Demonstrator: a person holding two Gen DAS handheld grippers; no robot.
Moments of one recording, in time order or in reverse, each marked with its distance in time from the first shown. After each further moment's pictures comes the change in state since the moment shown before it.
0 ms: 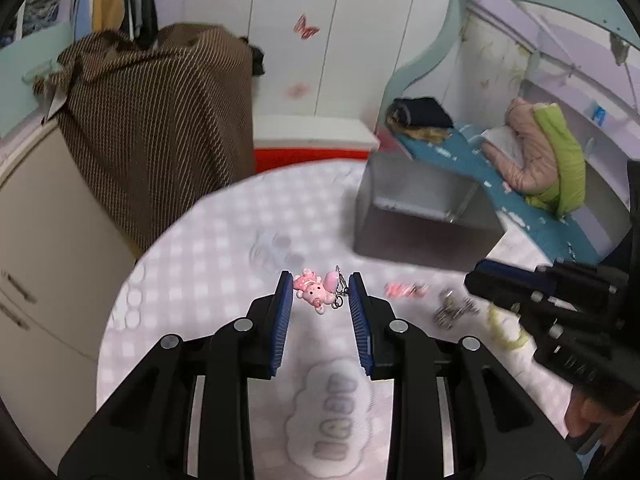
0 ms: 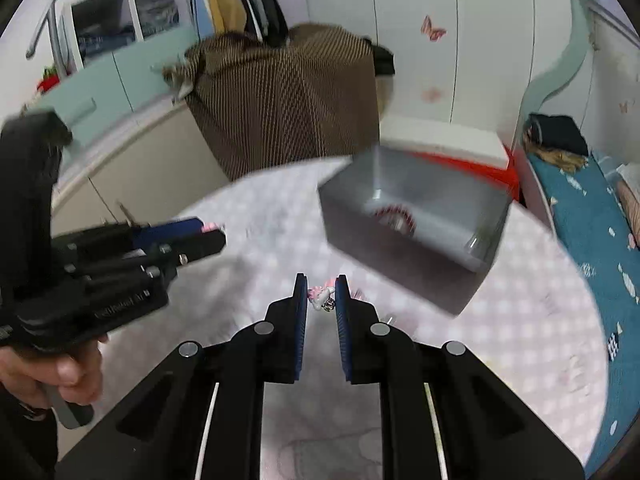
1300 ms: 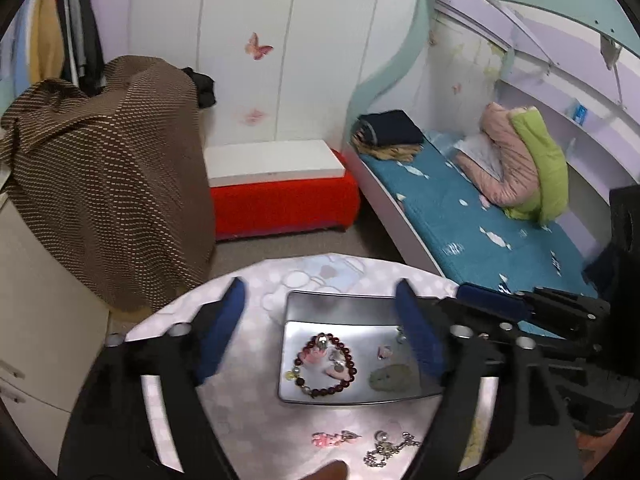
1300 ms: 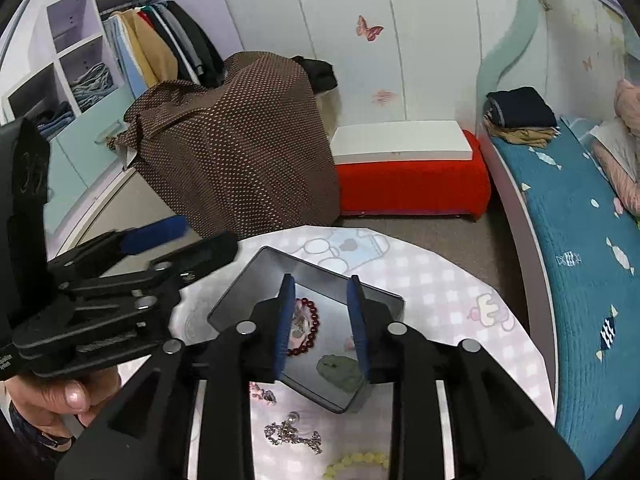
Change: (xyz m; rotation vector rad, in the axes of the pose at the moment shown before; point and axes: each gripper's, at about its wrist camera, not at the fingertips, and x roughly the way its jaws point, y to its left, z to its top) left arm 0.064 -0.063 0.128 0.064 -0.017 -0.071; right arm -0.002 -0.101 0.071 0.211 -0.005 -0.056
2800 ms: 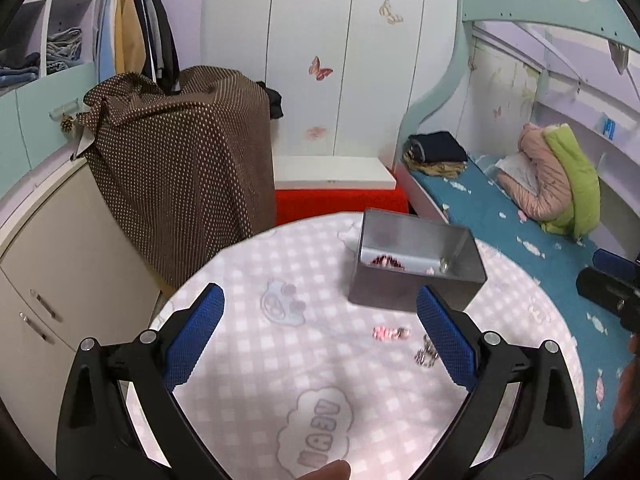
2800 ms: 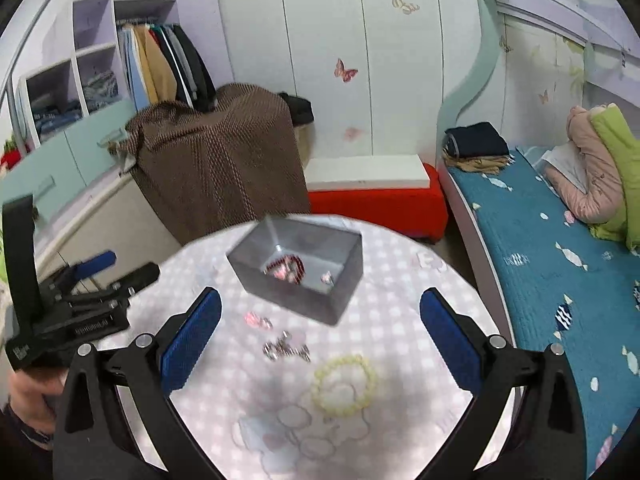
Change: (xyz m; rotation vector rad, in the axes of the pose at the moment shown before) left arm -0.104 0.018 -0.112 -0.050 -0.091 0.186; right arm -0.096 0.024 -0.088 -0.047 -0.132 -0.134
